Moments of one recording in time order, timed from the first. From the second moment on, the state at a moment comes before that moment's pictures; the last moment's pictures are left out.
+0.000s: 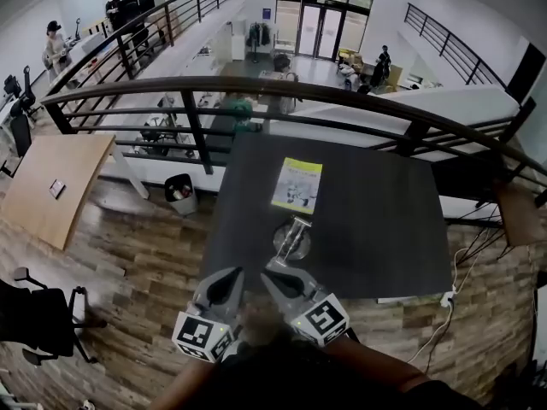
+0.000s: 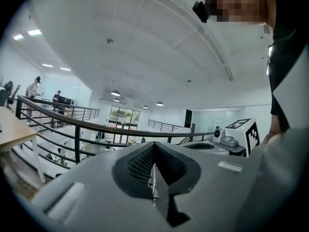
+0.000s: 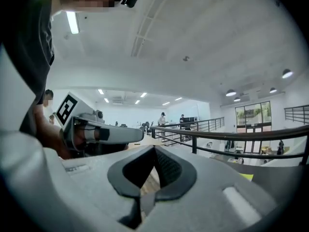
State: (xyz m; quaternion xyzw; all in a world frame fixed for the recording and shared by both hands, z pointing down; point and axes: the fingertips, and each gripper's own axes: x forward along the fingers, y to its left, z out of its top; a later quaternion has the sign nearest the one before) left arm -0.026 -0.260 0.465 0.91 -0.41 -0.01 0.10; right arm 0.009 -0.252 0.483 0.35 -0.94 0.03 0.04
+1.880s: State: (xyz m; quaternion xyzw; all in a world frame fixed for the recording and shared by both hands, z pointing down) left arm 0.025 0.003 0.435 0.93 -0.37 -0.04 0.07; right arm 0.047 0.011 0.436 0.41 -0.91 0.03 0.00
